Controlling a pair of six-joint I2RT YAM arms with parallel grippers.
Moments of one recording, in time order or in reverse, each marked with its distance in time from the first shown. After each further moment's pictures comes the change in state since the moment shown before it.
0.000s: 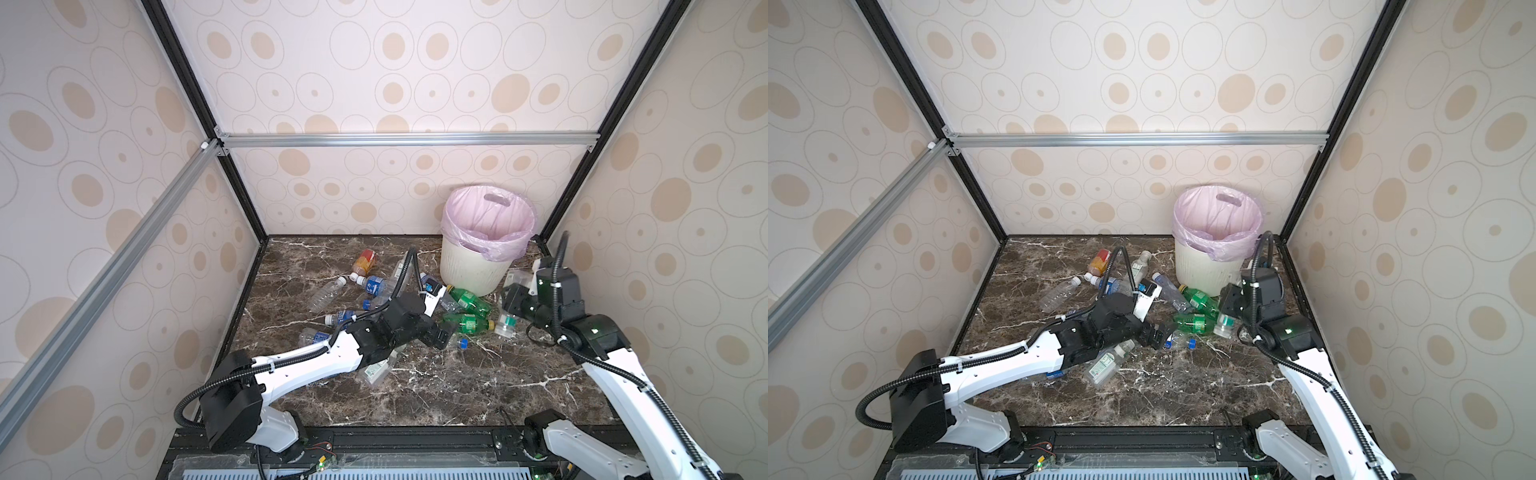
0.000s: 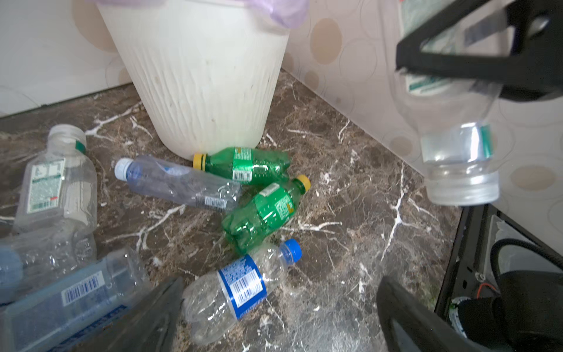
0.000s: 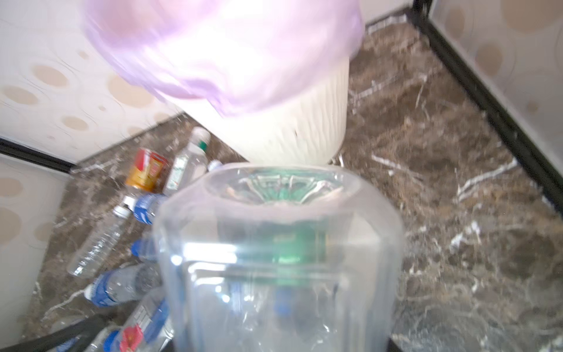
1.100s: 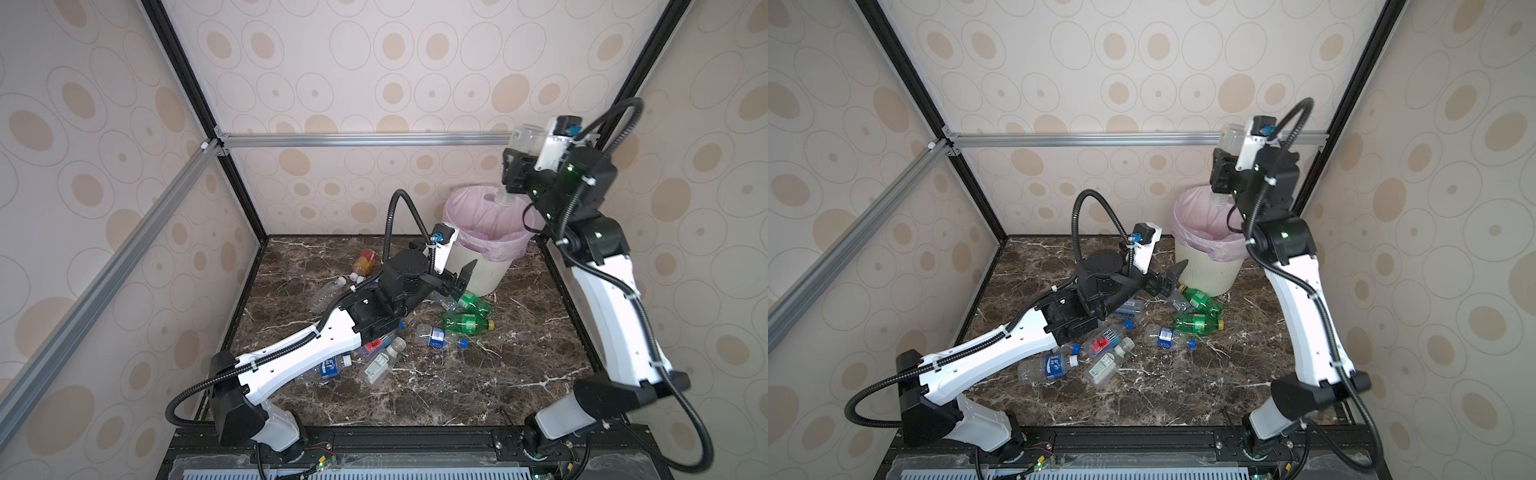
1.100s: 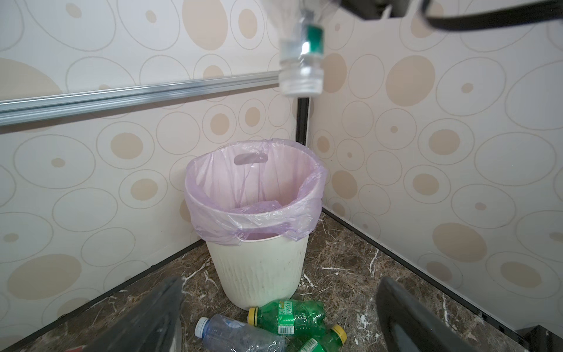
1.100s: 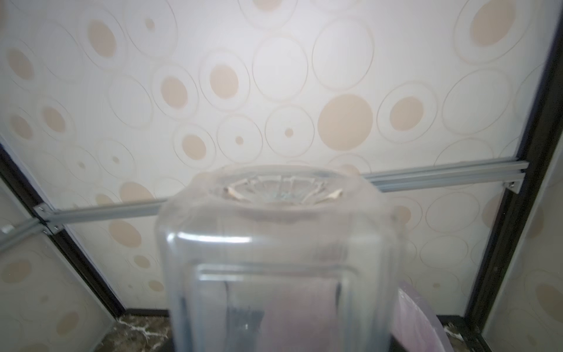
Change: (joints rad) left arm 0.000 0.062 0.428 -0.012 -0.209 0.232; right arm -0.013 0.715 1.028 0.259 0.002 -0.364
